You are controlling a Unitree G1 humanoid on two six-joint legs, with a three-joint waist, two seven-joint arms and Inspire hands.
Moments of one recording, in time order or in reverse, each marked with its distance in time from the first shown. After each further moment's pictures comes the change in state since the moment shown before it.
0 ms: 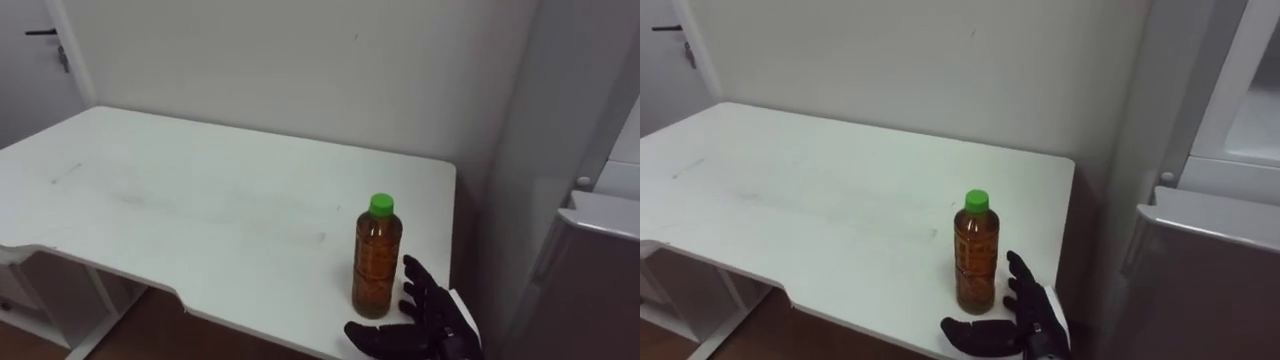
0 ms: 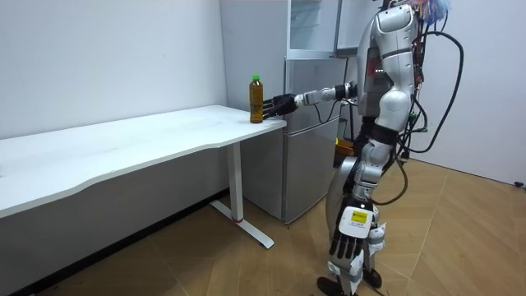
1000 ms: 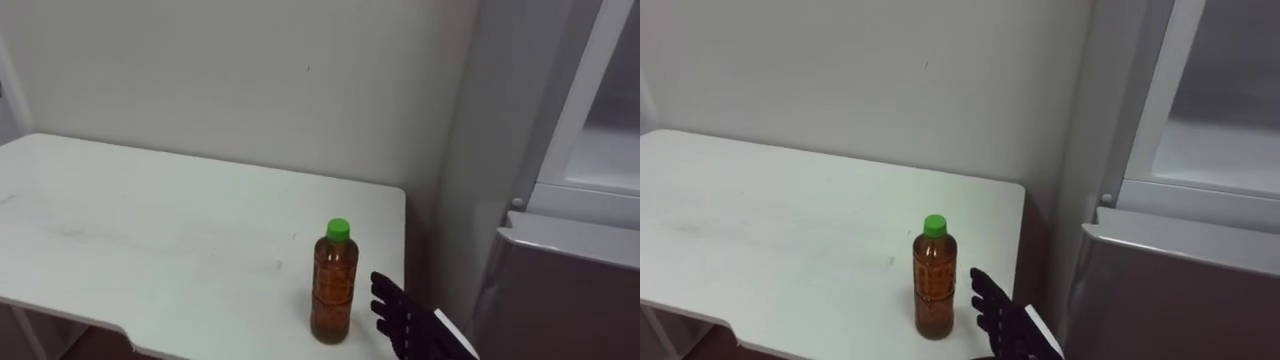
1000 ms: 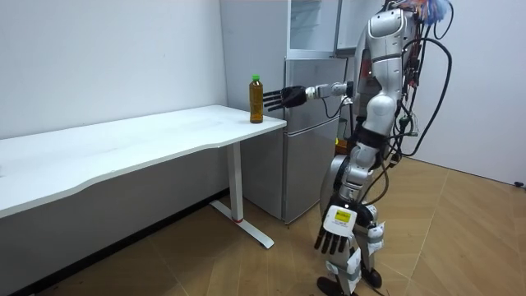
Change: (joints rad) left arm 0.009 0.009 0.132 0.079 0.118 -0.023 -0.053; right arm 0.175 -0.023 -0.025 -0.231 -0.010 0.063 0.324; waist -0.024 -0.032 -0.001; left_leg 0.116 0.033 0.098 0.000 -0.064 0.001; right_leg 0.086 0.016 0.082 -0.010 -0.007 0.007
